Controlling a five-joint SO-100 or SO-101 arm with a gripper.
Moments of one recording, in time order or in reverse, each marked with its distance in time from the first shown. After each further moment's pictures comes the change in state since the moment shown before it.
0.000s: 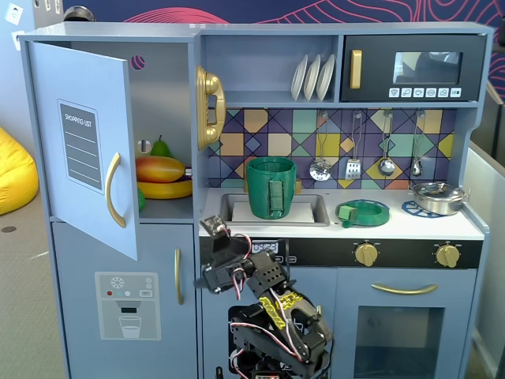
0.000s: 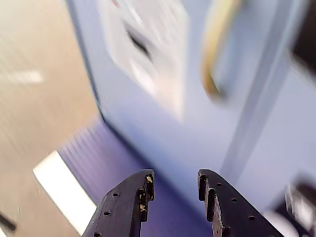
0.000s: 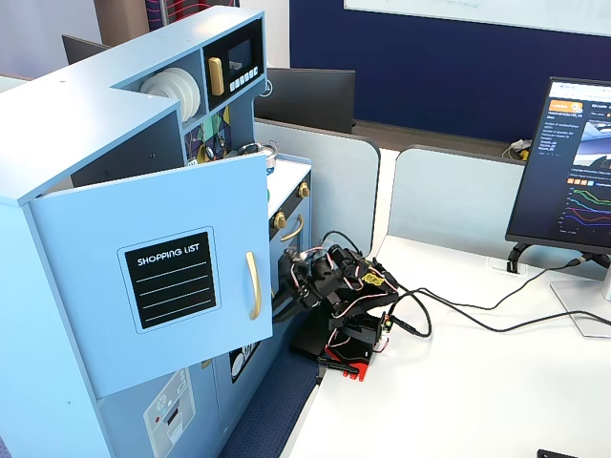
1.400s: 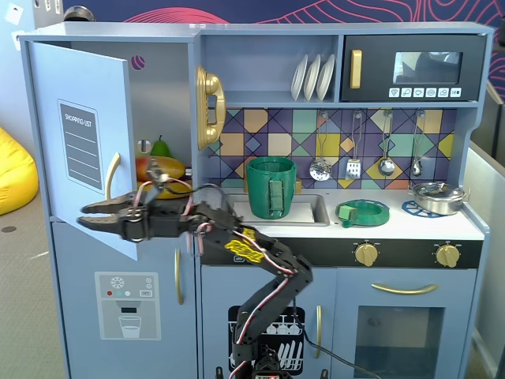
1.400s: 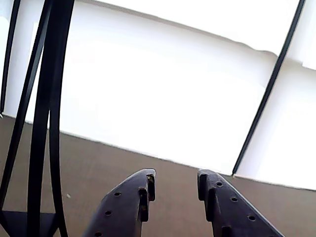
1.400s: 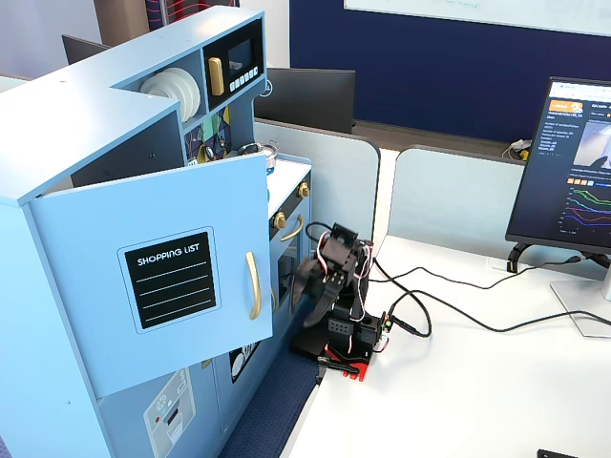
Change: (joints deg) arm -43.4 -55.1 -48.4 -41.8 -13.9
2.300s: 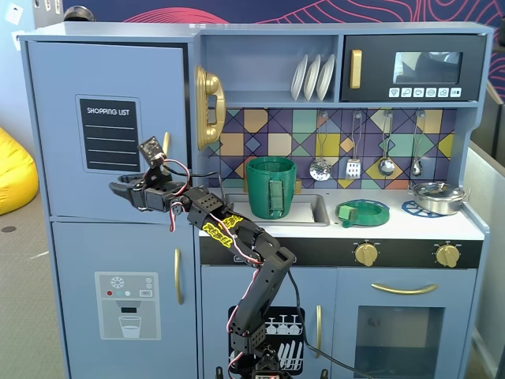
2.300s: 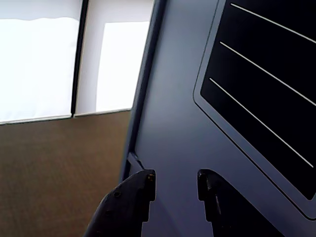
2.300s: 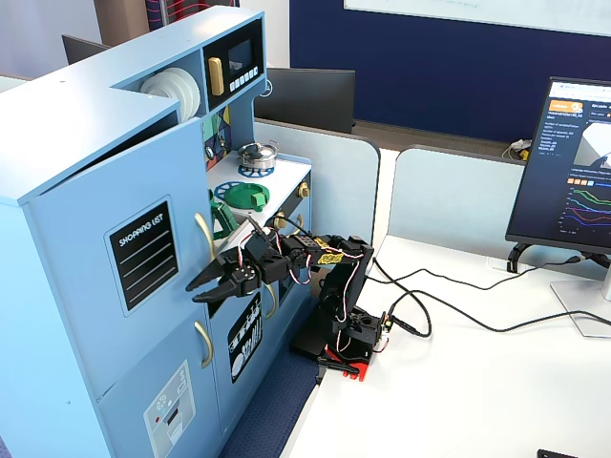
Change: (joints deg) arm 34.3 -15.2 -8.8 -3.7 5.2
